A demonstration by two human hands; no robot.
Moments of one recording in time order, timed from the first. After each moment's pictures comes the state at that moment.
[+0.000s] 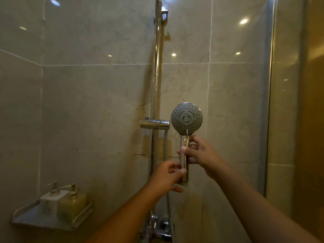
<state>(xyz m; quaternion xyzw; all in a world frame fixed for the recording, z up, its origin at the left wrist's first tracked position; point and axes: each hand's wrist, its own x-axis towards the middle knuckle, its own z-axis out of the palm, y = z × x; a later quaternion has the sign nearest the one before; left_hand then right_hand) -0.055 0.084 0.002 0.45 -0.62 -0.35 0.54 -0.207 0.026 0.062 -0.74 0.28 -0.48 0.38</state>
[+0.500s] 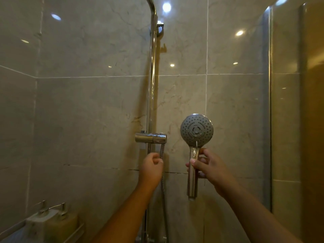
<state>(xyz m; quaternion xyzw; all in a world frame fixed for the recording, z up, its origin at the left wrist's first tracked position) -0.032 0.015 0.043 0.57 -0.51 -0.11 0.64 -0.231 -0.002 0.065 -0.71 0.31 -0.51 0.37</state>
